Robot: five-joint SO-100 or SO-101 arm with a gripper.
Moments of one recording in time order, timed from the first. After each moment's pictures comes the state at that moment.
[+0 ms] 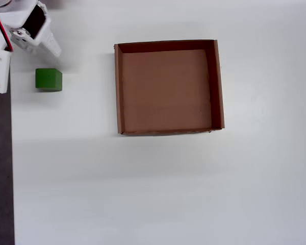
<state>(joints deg) 9.5 137.6 142.5 59.2 -60.6</state>
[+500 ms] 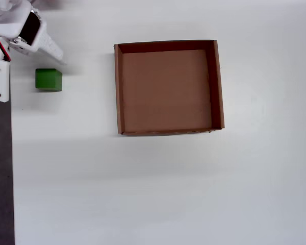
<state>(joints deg) 10.9 128.7 137.5 59.5 -65.8</state>
